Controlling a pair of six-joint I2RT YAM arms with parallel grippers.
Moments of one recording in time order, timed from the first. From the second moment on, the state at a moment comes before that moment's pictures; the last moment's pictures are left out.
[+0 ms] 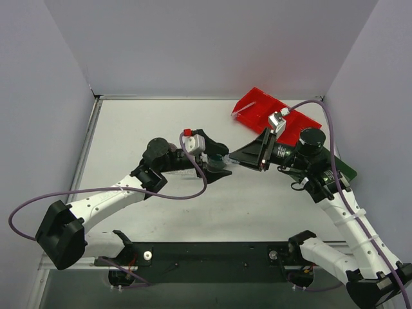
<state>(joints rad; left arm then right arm) -0.76 1.28 0.85 0.59 0.72 -0.12 0.41 0.91 1.00 -0.23 -0.77 1.13</state>
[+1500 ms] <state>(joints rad) -0.90 1.22 0.87 0.08 0.40 -0.05 1.02 1.03 1.25 -0.71 0.38 0.44</state>
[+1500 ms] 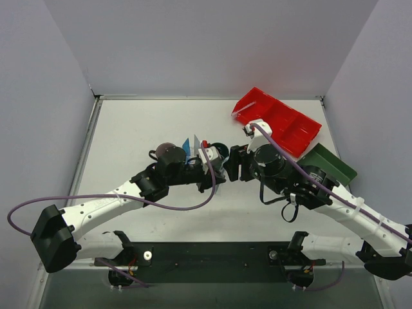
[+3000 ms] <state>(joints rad) -0.90 1.22 0.87 0.08 0.40 -0.05 1.02 1.09 1.25 -0.63 0.42 0.42</state>
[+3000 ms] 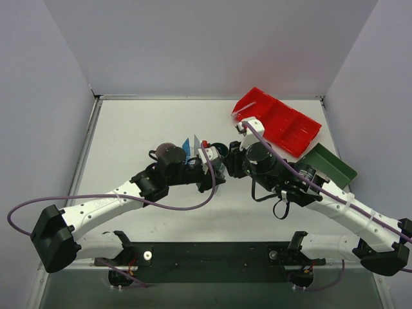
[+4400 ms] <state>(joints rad) -0.13 1.05 0.90 -0.10 0.09 -0.22 1.19 1.53 1.25 -0.07 0.28 -0.35</state>
